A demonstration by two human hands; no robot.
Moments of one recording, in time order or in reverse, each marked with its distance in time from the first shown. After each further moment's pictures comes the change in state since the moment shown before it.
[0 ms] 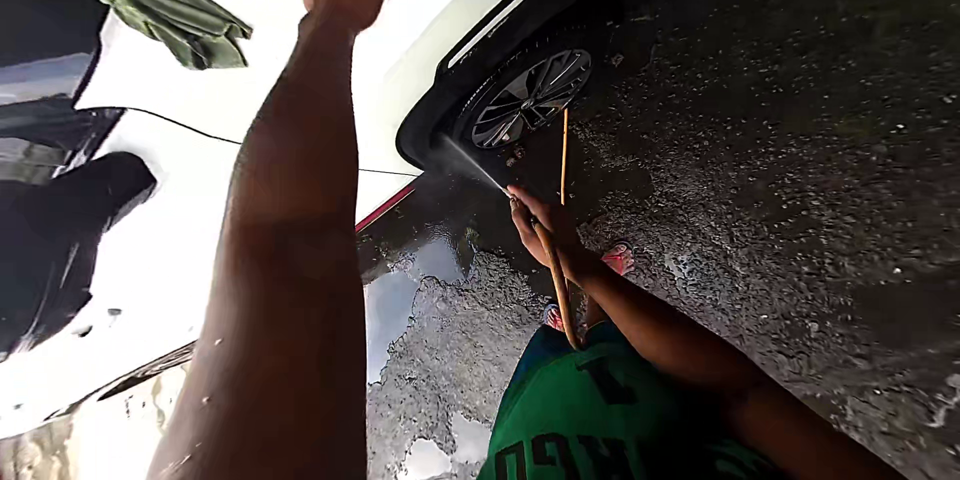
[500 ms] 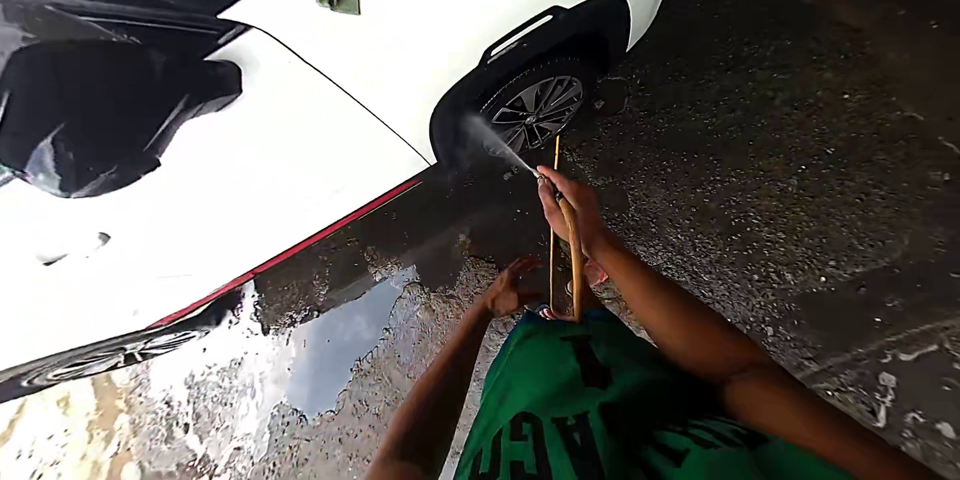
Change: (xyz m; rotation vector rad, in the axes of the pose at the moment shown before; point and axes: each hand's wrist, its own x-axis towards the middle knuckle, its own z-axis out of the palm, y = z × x) left_hand -0.608 0.011 0.190 -1.245 -0.698 0.272; right_hand -0.138 -0.098 -0.002 -0.260 0.160 -0.103
